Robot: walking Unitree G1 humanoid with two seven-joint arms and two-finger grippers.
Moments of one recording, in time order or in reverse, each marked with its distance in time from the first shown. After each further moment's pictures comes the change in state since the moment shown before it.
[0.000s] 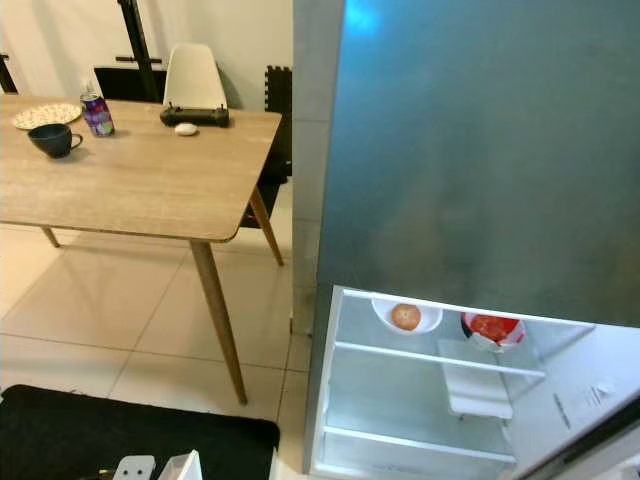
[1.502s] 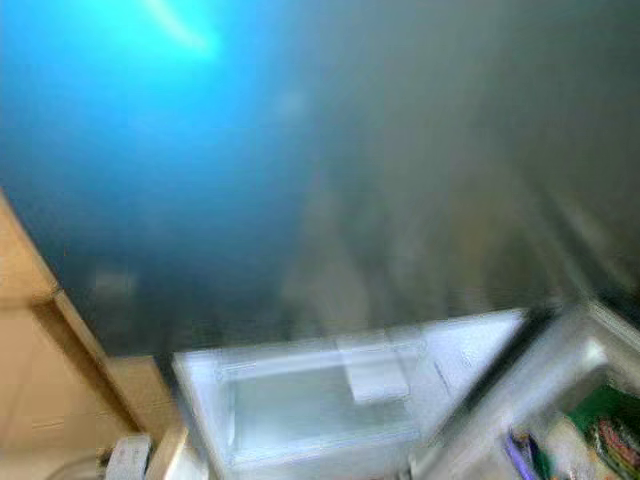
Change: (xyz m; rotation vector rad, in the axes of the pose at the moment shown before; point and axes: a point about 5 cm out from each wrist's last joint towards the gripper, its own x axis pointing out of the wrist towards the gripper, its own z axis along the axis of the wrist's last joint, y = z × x) left arm 0.001 -0.003 0.019 -0.030 -0.081 -0.017; right arm 0.000 -0.011 0.021 -0.017 -0.064 0.004
